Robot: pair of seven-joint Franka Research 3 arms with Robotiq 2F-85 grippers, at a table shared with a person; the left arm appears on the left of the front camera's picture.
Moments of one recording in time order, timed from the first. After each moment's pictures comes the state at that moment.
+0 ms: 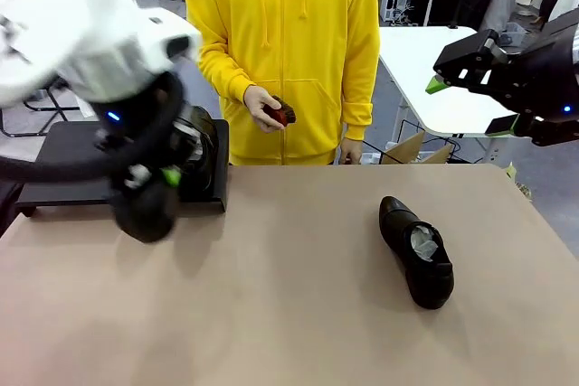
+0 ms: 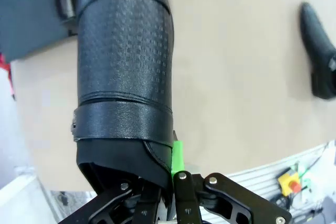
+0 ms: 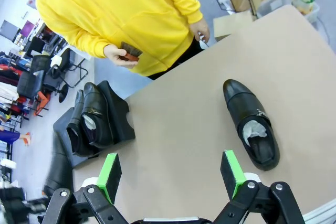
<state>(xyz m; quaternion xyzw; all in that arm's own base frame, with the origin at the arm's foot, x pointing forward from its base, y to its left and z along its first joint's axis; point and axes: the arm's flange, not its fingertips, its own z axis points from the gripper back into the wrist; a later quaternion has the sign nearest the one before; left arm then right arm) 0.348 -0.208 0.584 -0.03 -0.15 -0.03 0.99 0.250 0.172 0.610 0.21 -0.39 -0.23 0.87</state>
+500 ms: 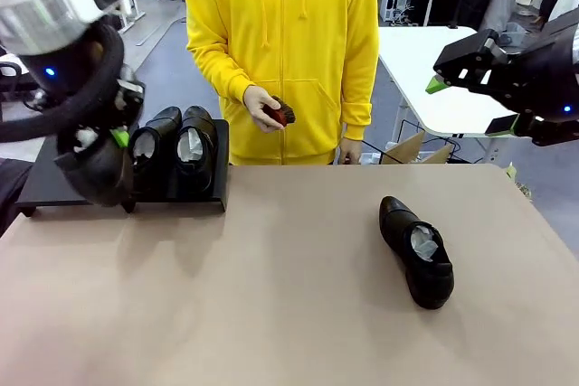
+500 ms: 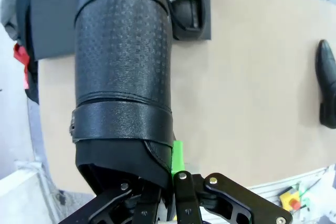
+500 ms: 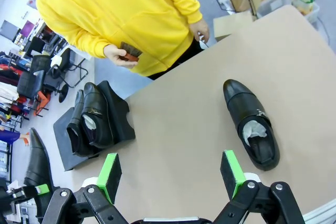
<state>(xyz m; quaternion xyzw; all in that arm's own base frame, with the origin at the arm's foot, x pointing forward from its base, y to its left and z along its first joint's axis) 0.360 -0.175 0.603 -0.02 -0.18 0.01 0.98 0.250 0.172 0.610 0.21 -0.39 -0.23 0.87</state>
